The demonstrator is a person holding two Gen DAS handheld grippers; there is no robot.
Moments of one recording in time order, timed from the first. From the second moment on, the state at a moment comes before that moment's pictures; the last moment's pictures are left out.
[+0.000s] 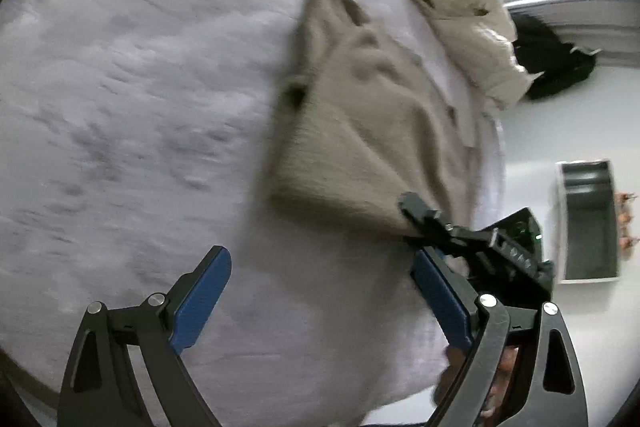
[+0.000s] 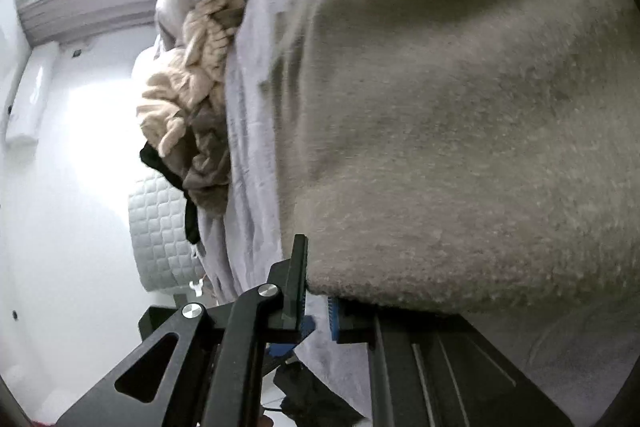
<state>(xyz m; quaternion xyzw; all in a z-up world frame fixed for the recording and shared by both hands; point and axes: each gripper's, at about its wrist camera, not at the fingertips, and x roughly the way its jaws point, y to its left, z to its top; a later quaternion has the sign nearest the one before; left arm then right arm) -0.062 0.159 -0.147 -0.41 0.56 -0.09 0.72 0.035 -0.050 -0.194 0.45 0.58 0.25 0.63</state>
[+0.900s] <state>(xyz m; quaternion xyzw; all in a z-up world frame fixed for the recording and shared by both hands) 0.007 0.037 -0.114 -0.02 0.51 -0.01 0.86 0.077 -0.095 -0.104 0.22 0.65 0.23 0.69</state>
